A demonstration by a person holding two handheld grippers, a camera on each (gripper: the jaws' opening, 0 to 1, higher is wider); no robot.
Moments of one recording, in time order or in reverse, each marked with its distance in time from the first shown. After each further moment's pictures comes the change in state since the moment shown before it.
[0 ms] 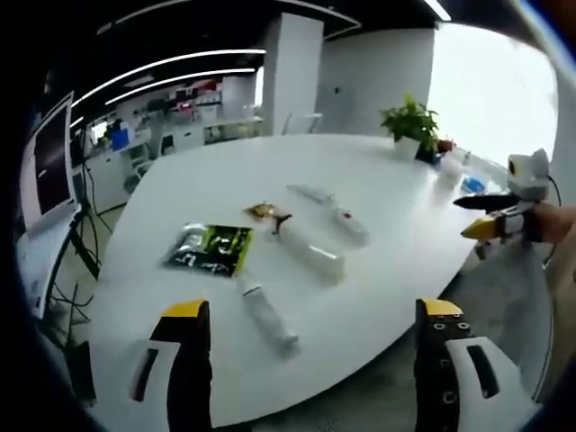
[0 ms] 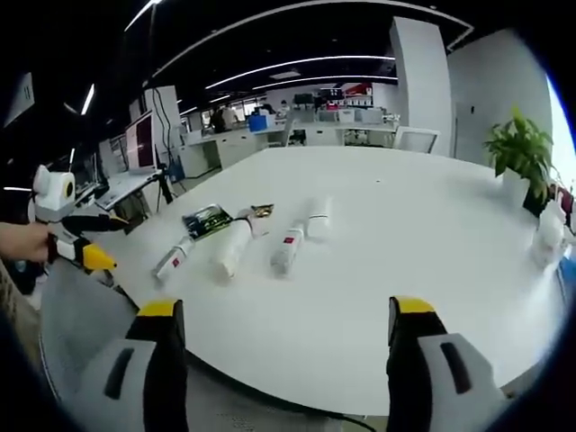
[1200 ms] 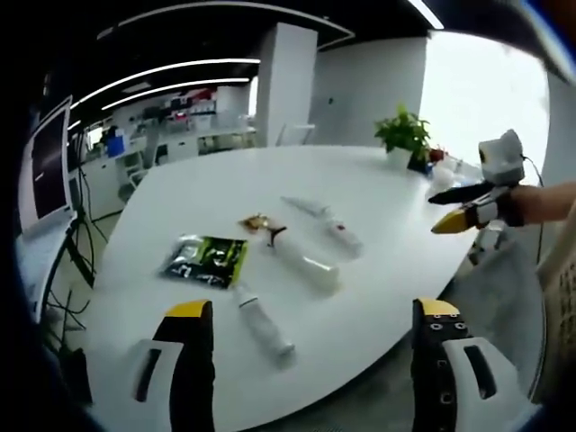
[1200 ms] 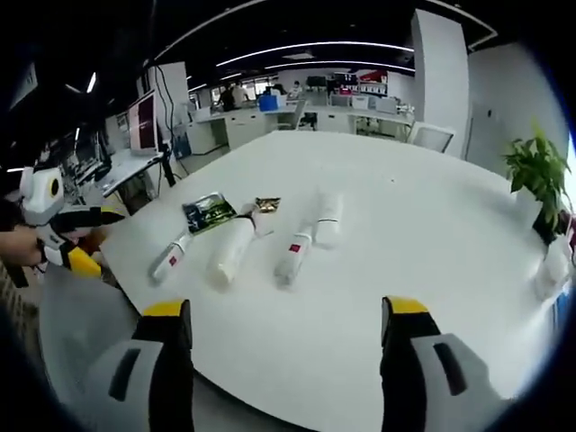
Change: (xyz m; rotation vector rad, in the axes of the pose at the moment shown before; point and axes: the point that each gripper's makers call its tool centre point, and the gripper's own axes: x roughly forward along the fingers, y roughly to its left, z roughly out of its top) left arm 0.000 -0.001 0.012 0.000 -0.056 -0.038; right arm 0.038 0.007 0.030 -0.081 0.106 0.041
